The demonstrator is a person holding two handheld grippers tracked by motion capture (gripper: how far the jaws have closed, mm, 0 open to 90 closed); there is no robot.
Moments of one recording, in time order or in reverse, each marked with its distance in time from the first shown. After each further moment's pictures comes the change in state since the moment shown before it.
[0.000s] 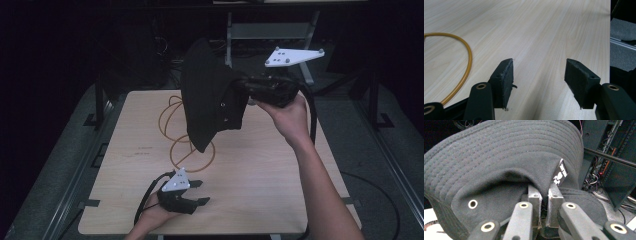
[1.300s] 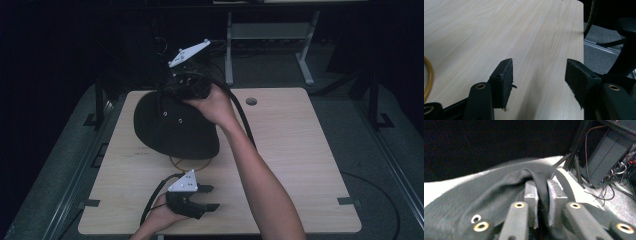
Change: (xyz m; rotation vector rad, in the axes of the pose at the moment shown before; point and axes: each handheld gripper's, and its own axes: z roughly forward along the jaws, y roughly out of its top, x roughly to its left) left arm -0.011 0.012 0.013 -0.024 -0.145 0.016; right arm 0.046 0.031 0.167 0.266 0.115 -0.088
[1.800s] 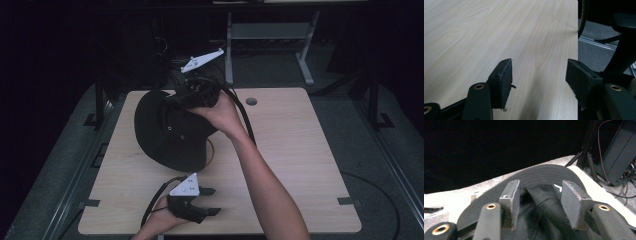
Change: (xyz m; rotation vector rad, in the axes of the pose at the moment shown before) left arm -0.007 0.000 0.001 -0.001 -0.016 0.026; right arm -0.007 -0.029 -0.010 -0.080 0.080 0.092
